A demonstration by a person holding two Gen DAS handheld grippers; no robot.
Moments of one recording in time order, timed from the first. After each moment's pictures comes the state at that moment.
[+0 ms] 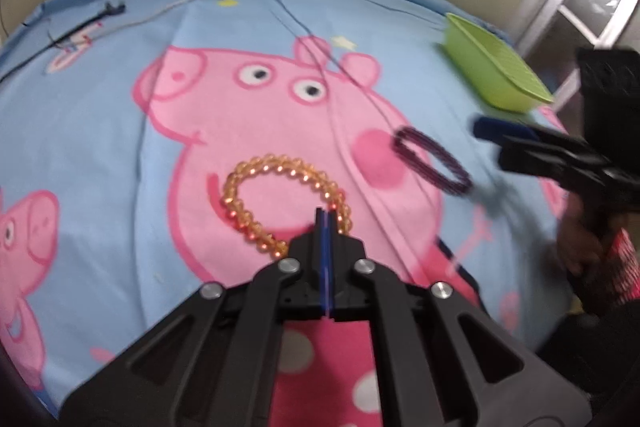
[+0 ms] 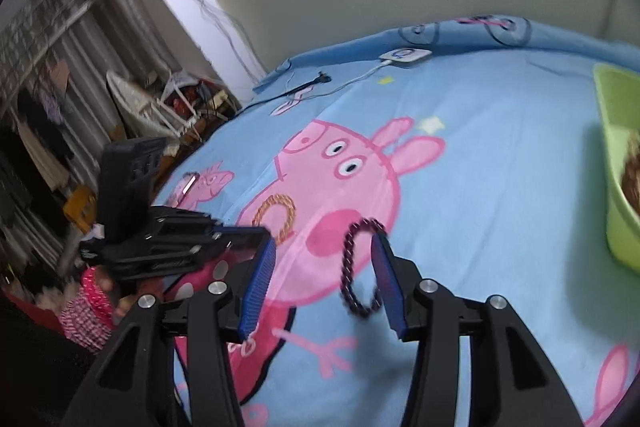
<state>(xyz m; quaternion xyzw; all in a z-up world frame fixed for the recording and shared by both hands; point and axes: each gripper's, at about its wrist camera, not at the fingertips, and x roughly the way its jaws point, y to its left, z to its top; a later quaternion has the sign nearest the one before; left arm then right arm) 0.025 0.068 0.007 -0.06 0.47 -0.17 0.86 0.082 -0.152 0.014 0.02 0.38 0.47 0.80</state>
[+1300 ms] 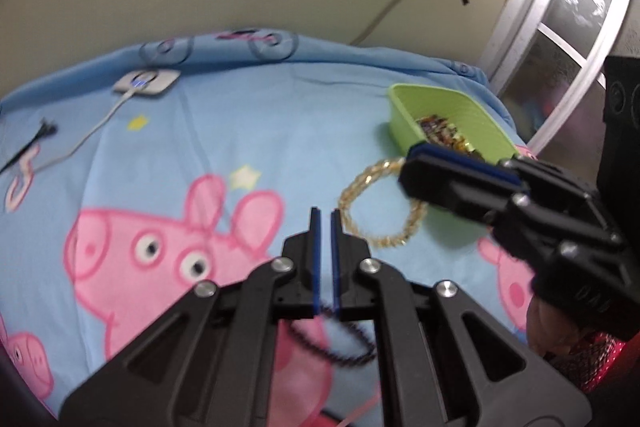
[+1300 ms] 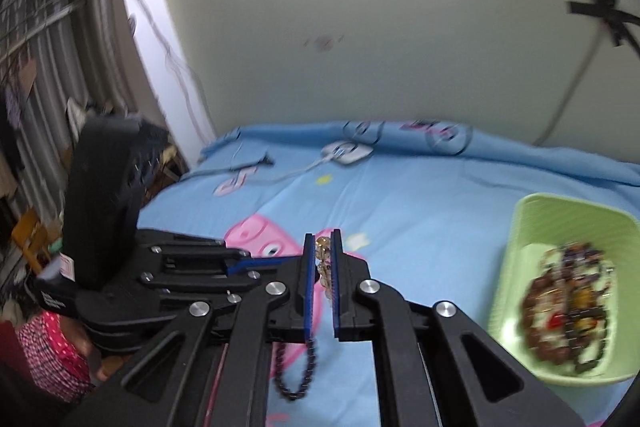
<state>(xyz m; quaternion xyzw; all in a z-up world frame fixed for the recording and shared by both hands) 0.120 -0.033 0.073 -0.03 0.41 -0.19 0.89 0.107 -0.190 0.078 0.02 0.26 0.37 0.89</state>
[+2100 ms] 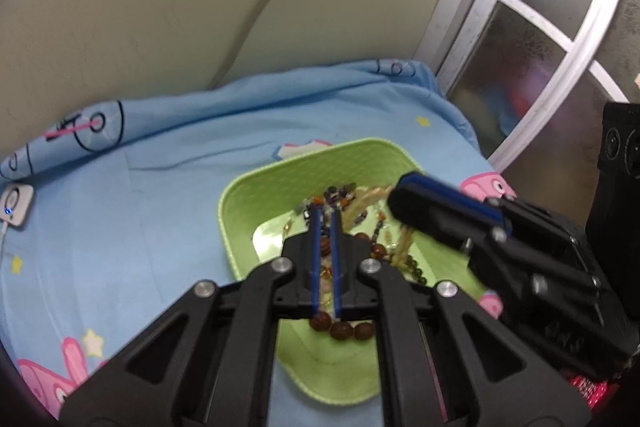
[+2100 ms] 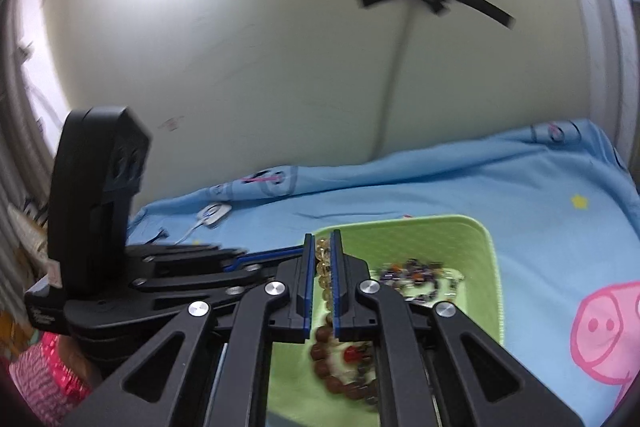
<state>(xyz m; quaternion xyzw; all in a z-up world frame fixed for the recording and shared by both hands) 0.230 -0.205 0.089 0.01 0.43 -0.28 0.86 0.179 -0.348 0.070 0.14 0.26 0.21 0.93</state>
